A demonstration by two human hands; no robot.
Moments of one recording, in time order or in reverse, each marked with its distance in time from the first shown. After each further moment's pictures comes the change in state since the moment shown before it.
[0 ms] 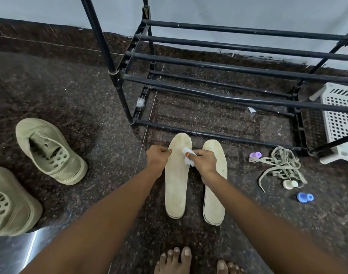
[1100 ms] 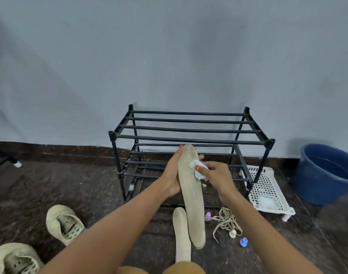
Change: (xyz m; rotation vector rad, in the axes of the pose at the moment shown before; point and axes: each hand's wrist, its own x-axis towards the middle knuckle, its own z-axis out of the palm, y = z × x) left_hand -0.274 0.221 -0.085 -0.725 -0.836 0.294; right_hand -0.230 -0.215 -0.200 0.096 0.047 -0.553
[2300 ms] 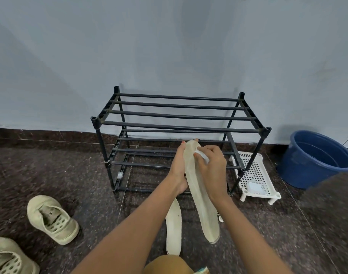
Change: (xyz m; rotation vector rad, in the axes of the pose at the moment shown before) left_hand 0.040 -0.034 0.010 -0.175 0.007 0.021; right_hand 0.006 0.018 0.010 -0.425 0.283 -0.374
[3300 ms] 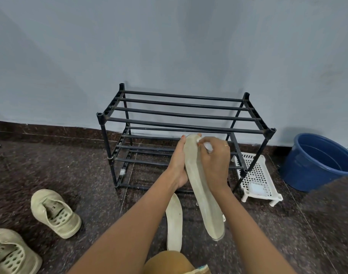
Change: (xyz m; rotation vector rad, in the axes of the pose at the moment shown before) left_hand -0.002 0.013 -0.004 0.025 0.040 0.014; right_hand 0.011 -0.020 0.003 -0.031 0.193 -0.125
